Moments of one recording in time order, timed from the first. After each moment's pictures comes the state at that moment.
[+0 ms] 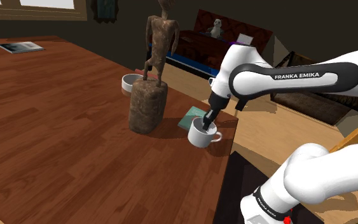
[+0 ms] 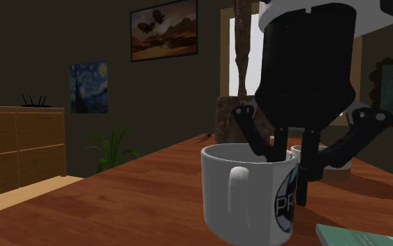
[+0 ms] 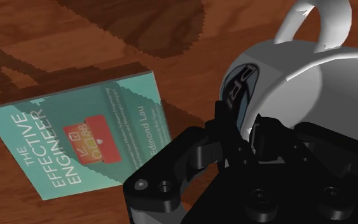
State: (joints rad) arm 0.00 -0.57 0.15 -2.64 0.14 2.07 -0.15
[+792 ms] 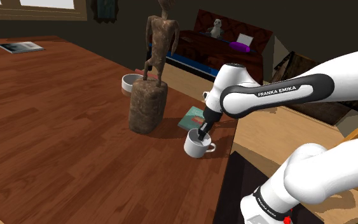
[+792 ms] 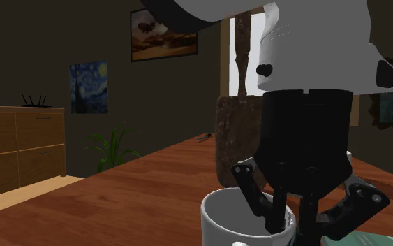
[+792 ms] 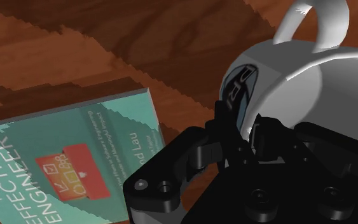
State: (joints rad) arm 0.00 -0.46 0.16 -2.75 0.16 2.27 -0.16
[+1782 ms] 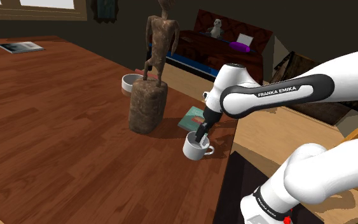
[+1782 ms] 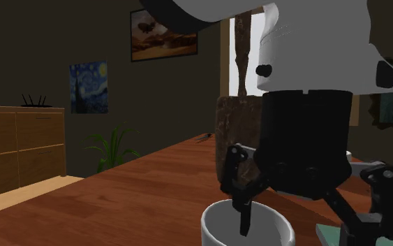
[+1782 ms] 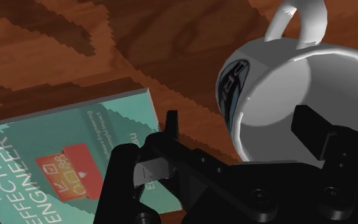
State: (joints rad) arm 0.00 -0.47 0.16 -2.75 0.16 2.28 -0.16
